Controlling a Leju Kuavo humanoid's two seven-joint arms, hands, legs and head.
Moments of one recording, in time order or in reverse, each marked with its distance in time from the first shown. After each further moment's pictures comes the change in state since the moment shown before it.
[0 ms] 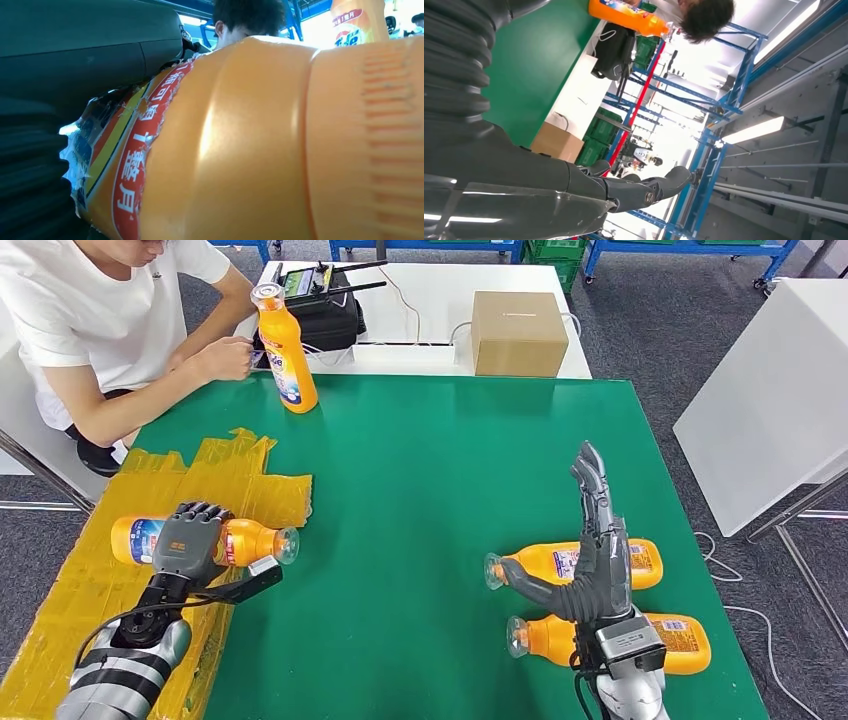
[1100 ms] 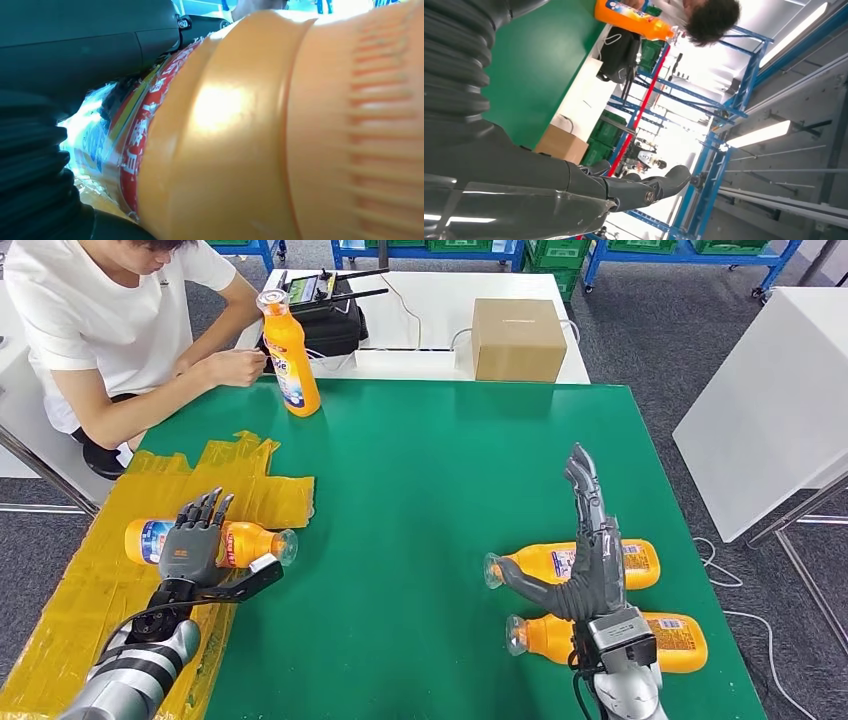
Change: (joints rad) left arm -0.107 -0.046 0.045 0.344 0.042 0.075 -0.044; right arm -0.006 -0.004 0.001 0.029 0.003 0.004 0.019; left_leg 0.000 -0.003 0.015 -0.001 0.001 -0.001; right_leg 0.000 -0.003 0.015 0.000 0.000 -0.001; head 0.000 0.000
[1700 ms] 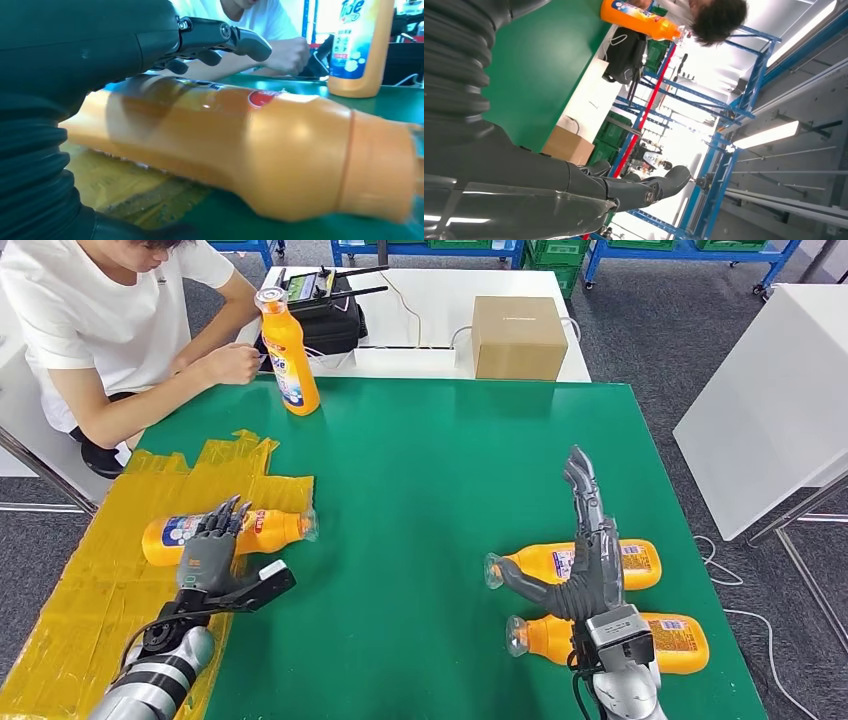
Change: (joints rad) left arm 0.074 -0.049 0.010 -0.119 0.236 -0.023 -0.169; right arm 0.000 0.000 0.000 0.011 0.000 -0.006 0.004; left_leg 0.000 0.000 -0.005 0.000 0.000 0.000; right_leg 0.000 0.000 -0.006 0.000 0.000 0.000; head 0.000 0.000
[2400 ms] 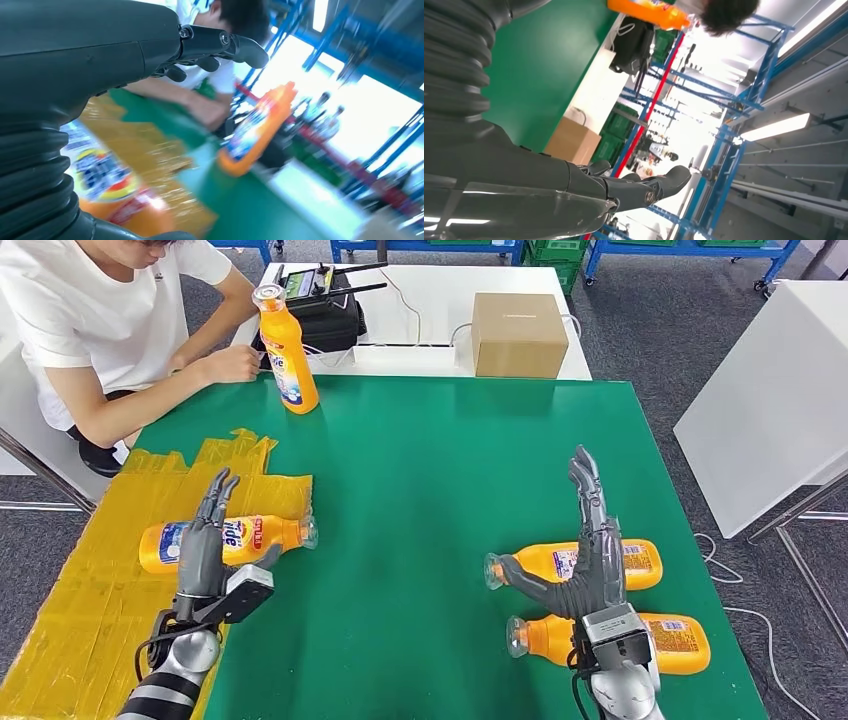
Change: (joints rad) left arm 0.179 -0.070 -0.003 -0.469 0.516 -0.048 -0.323; right arm 0.005 0.002 0.000 0.004 0.031 -0.046 0.010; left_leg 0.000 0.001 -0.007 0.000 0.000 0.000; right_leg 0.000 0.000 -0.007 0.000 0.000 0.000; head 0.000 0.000
